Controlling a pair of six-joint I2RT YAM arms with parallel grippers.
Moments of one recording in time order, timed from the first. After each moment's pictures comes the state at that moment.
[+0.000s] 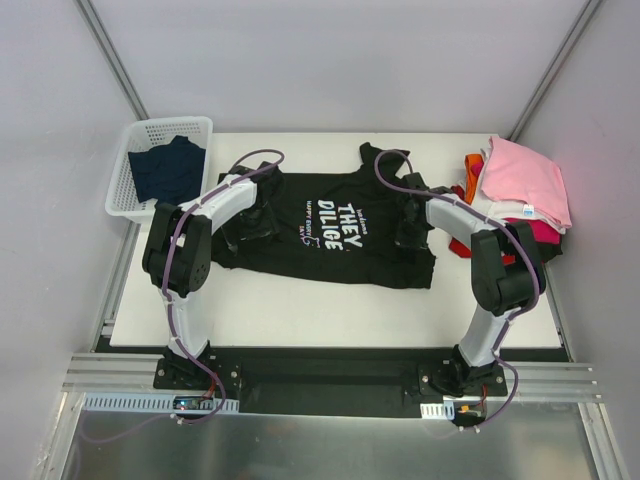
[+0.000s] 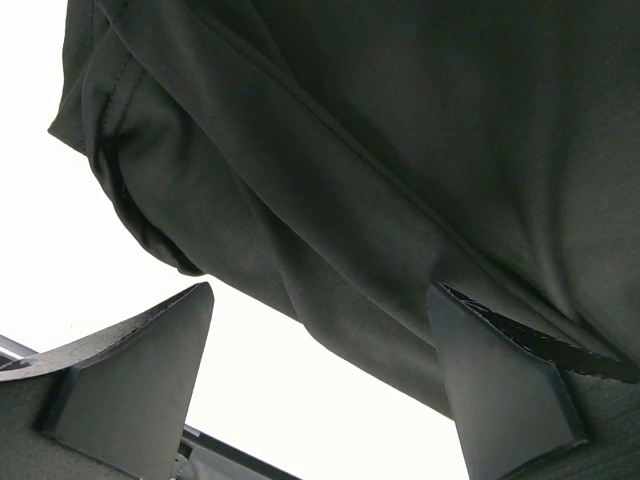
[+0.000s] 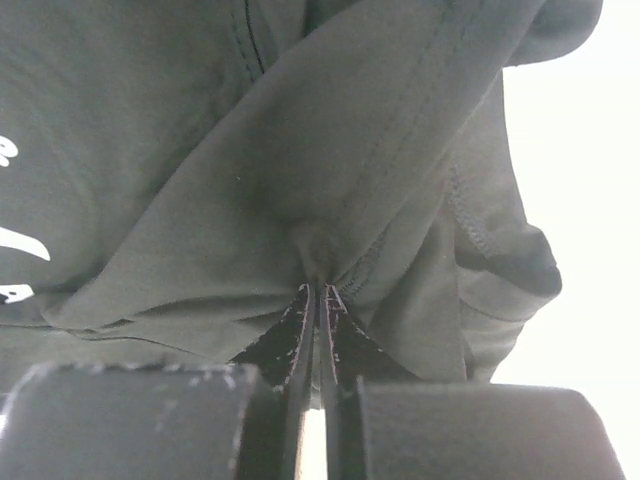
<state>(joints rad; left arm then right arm) -0.38 1.94 1.46 -1.09 -0.32 -0.82 0.34 1.81 1.22 -0.75 0.11 0.53</state>
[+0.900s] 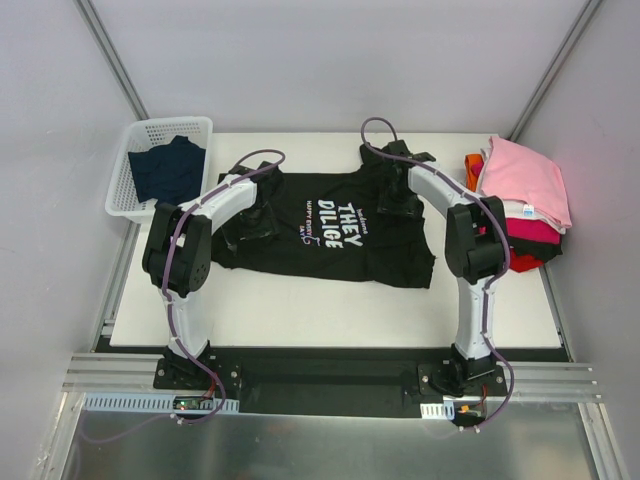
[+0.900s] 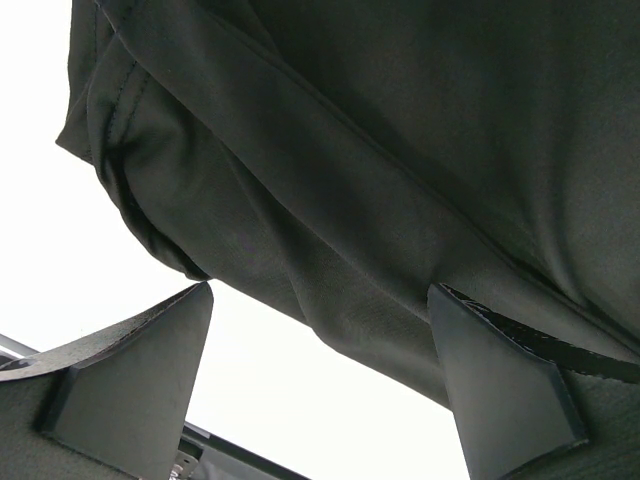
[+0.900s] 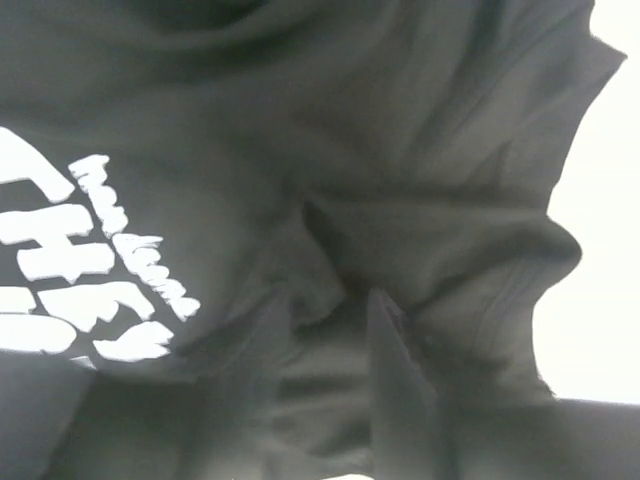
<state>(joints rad) -0.38 1.94 1.46 -1.09 -0.32 -0.79 0.35 2.11 1.71 -0.88 0.15 0.48</state>
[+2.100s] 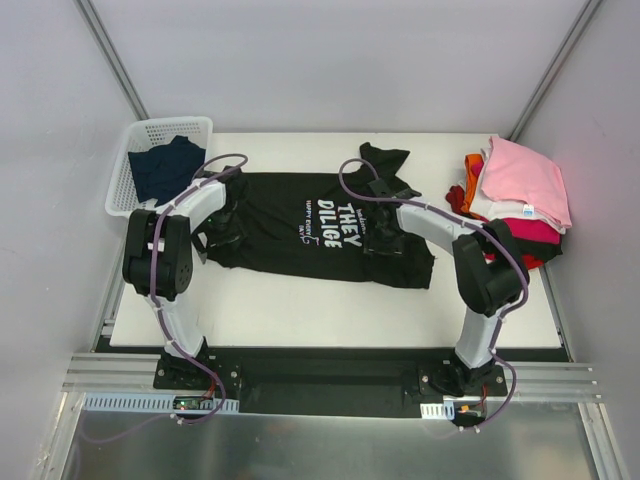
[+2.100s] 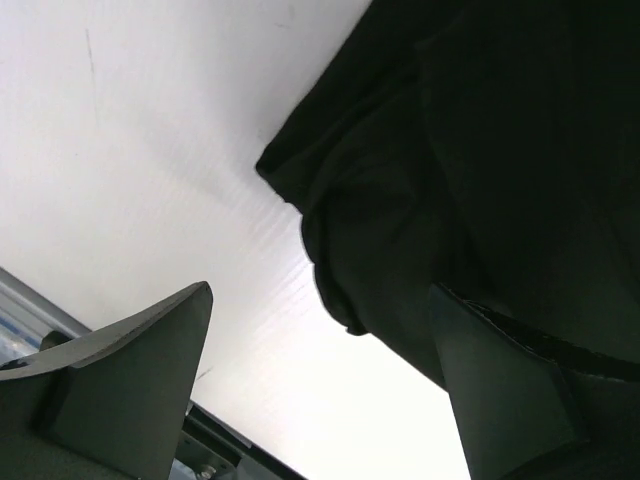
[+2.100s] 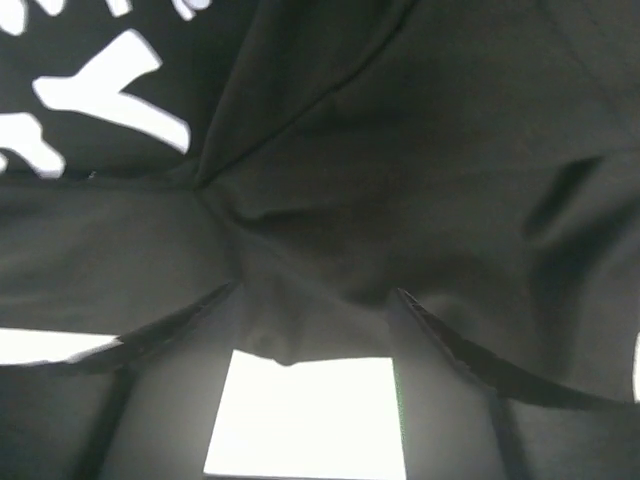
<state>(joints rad) -0.18 1.86 1.31 -1.09 -0.39 -0.79 0.55 1.83 1.28 -0.80 0.12 0.60</state>
